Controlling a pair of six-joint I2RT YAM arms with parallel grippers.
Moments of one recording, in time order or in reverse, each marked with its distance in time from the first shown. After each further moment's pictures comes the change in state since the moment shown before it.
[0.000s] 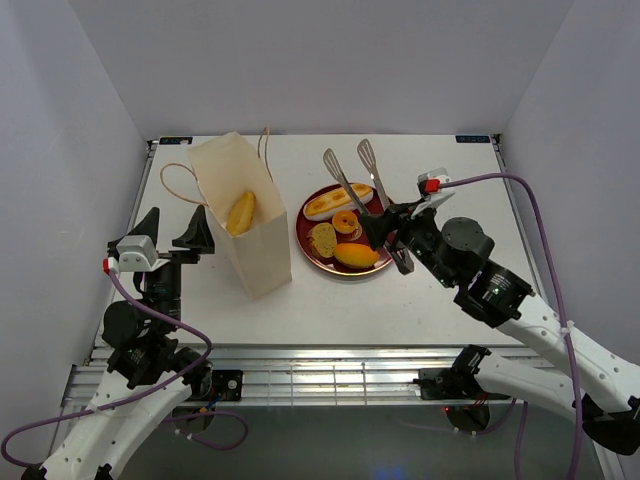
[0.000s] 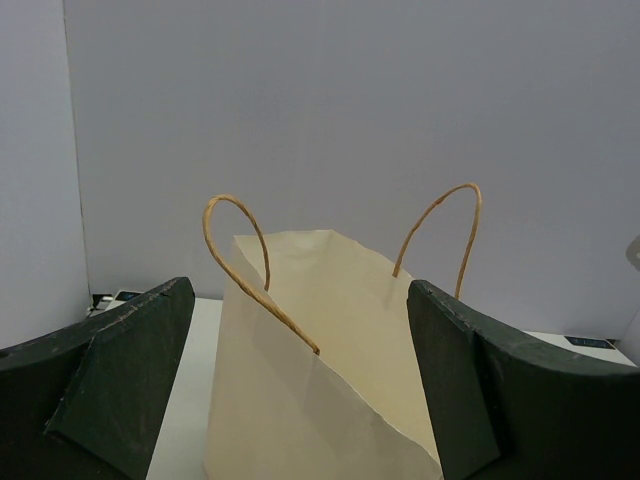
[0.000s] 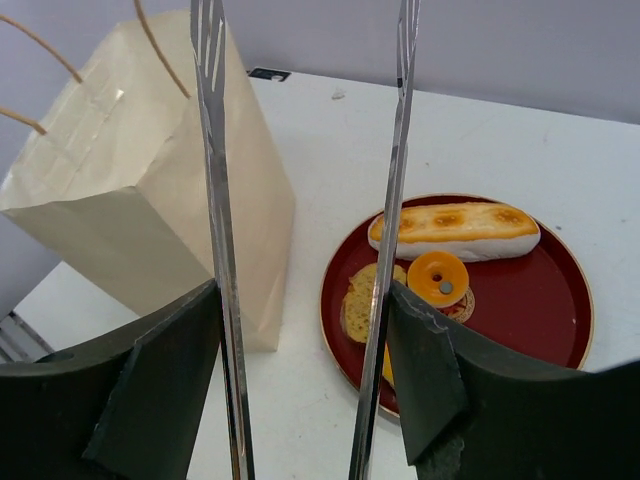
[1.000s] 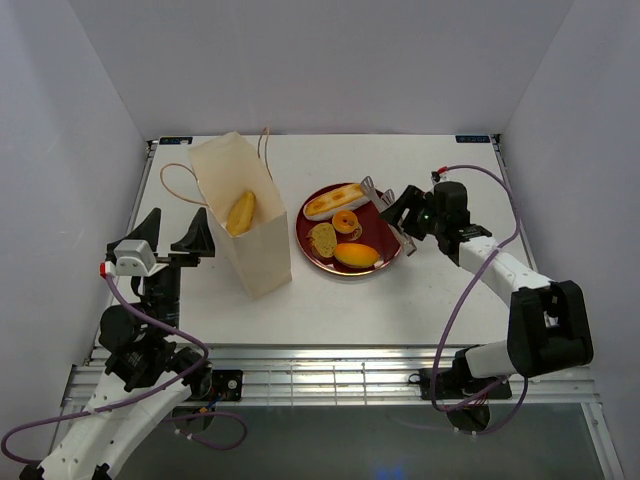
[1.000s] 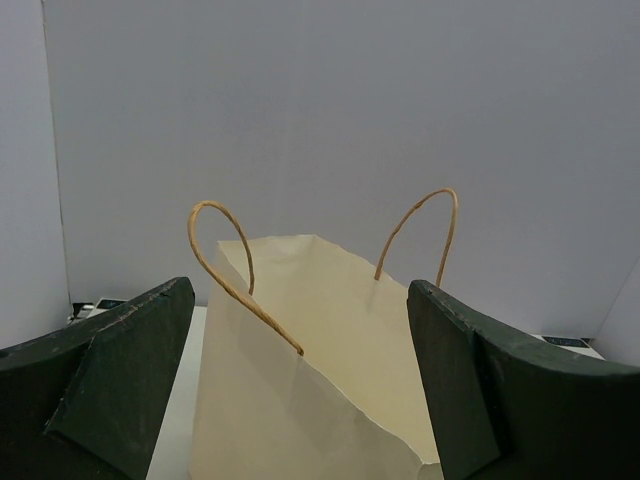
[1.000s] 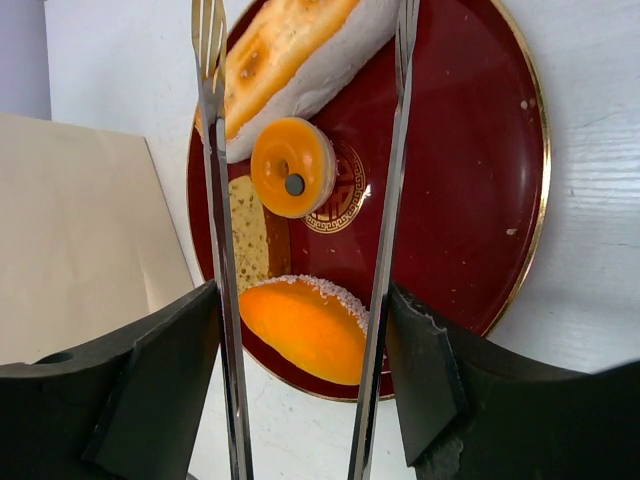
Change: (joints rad) left arm -0.027 -0.021 0.000 0.000 0.011 -0.004; right arm -0.632 0.515 -0.139 0.134 -0.528 0.417
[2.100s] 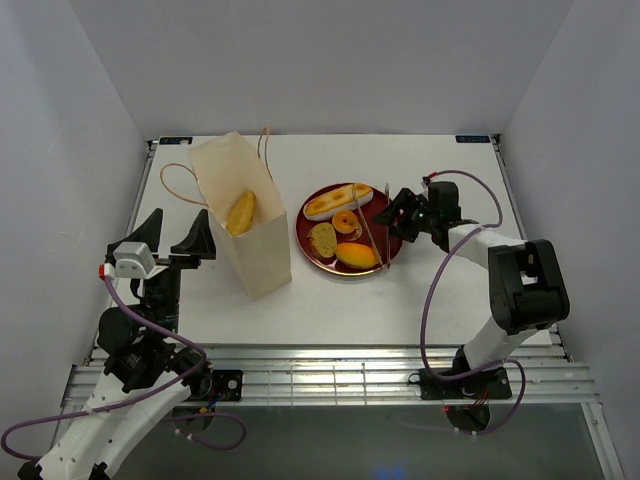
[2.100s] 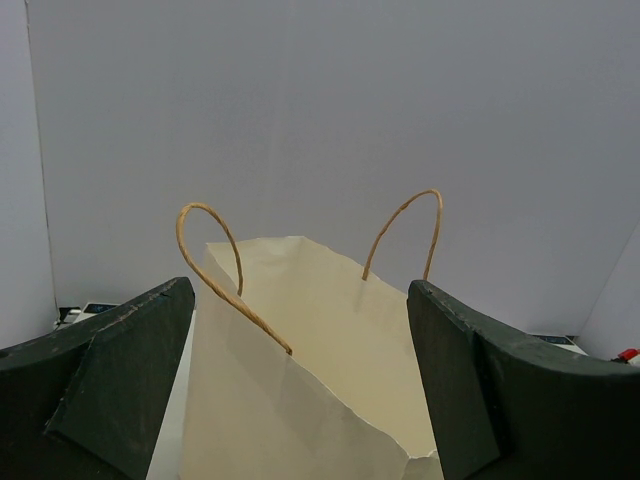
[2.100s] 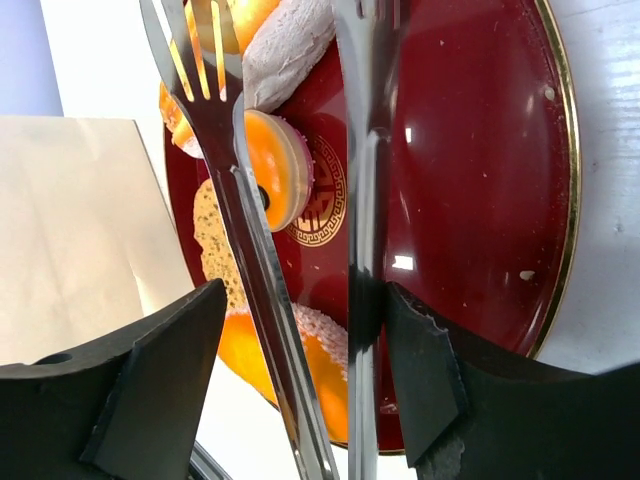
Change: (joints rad) left arm -0.030 -0.012 0.000 0.000 0.001 0.005; right arm -0.060 0.285 0.041 0.137 -0.188 0.068
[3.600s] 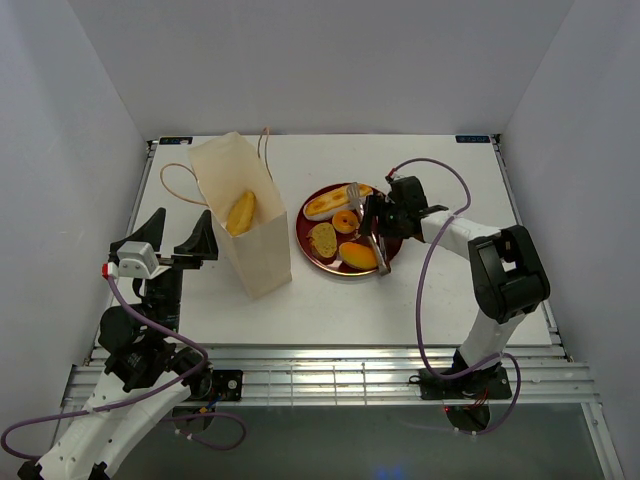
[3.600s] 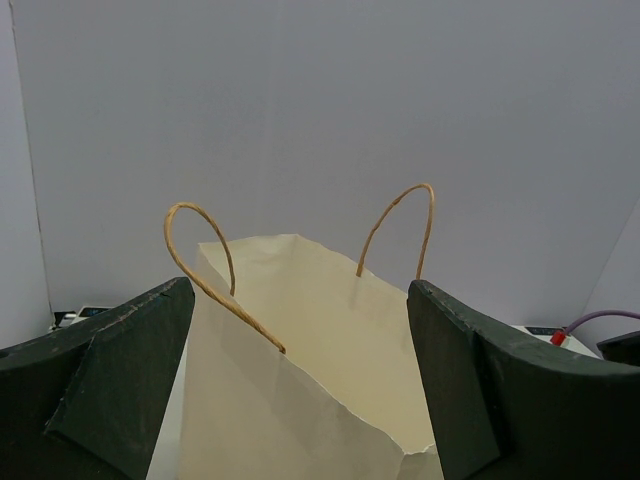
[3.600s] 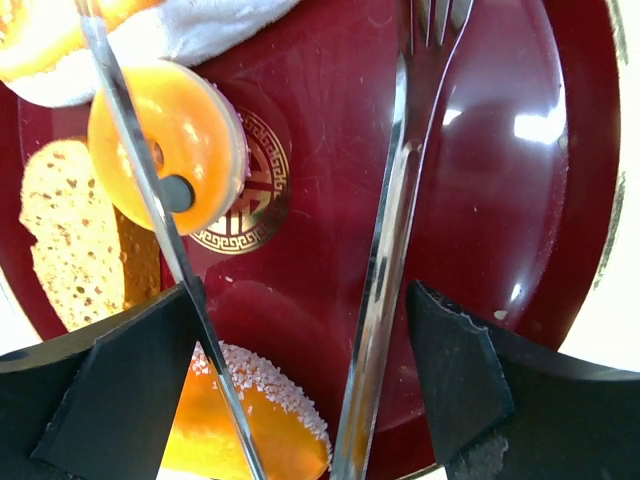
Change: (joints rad) left arm -0.002 0.004 -0.003 0.000 0.023 0.007; right arm 0.189 0.114 0.189 -0.259 0.304 -0.353
